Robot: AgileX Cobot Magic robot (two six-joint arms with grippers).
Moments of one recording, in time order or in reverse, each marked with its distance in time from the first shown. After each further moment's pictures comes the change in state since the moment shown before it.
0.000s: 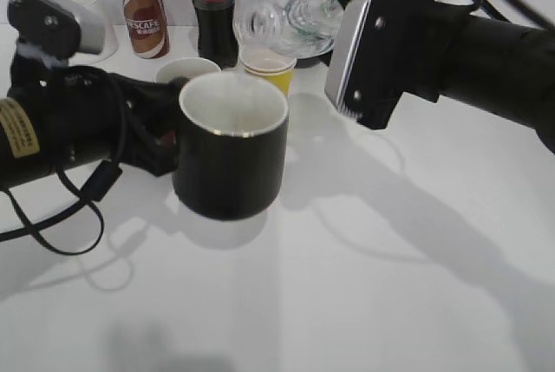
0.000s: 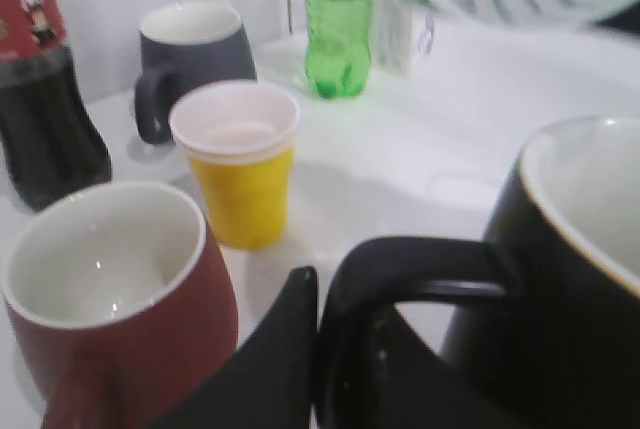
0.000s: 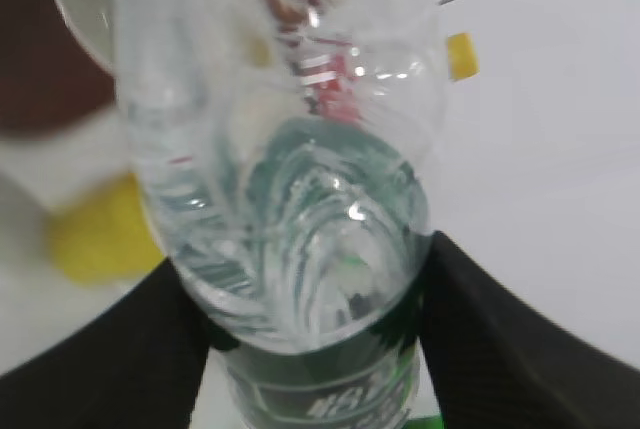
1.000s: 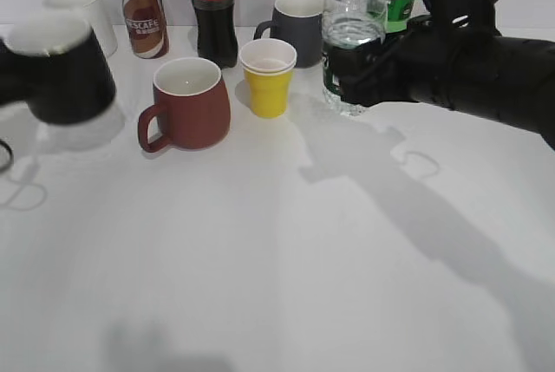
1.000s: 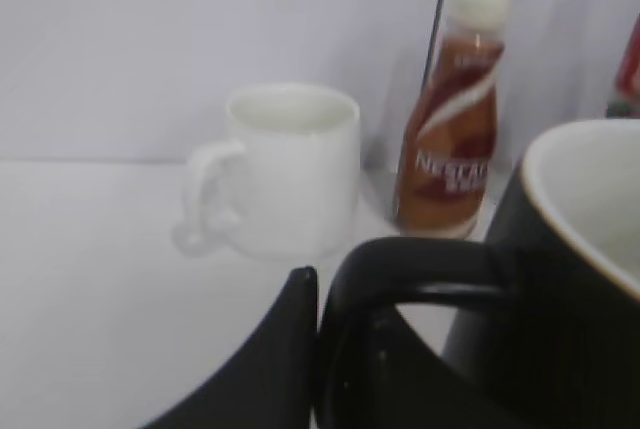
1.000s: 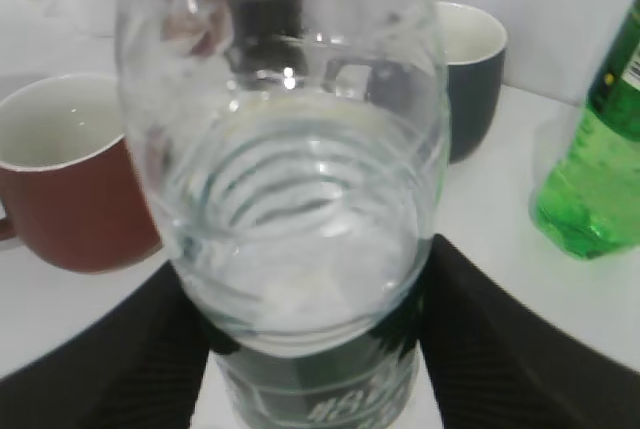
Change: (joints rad) left arm 0.567 0.261 0.000 -0.187 -0.421 0.076; right arm -0.008 0.000 0.000 0.239 0.211 1.013
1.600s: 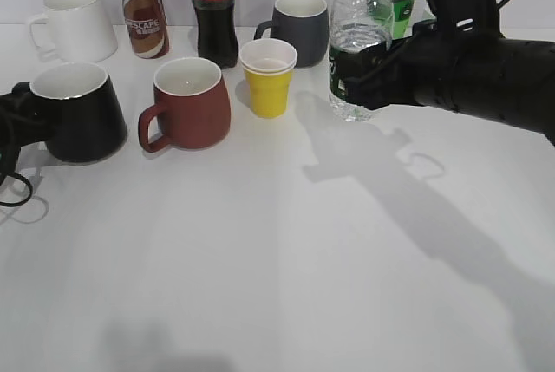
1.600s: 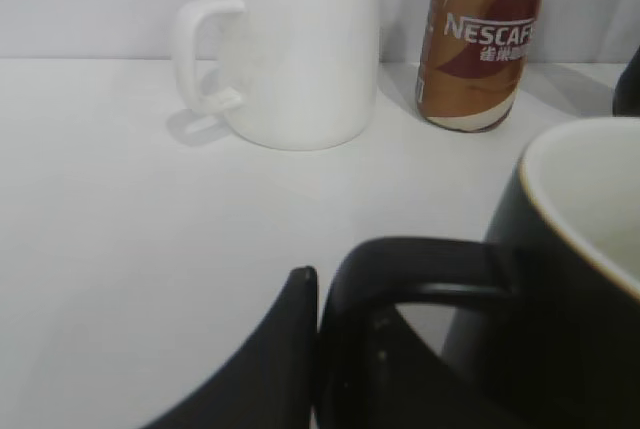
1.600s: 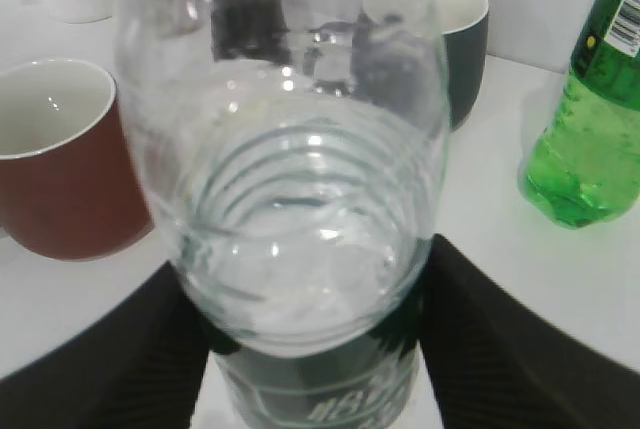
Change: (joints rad) left arm 0.000 0.215 0.000 -0.019 -0.119 0.068; right arm -0.010 0.000 0.000 0.028 0.034 0.008
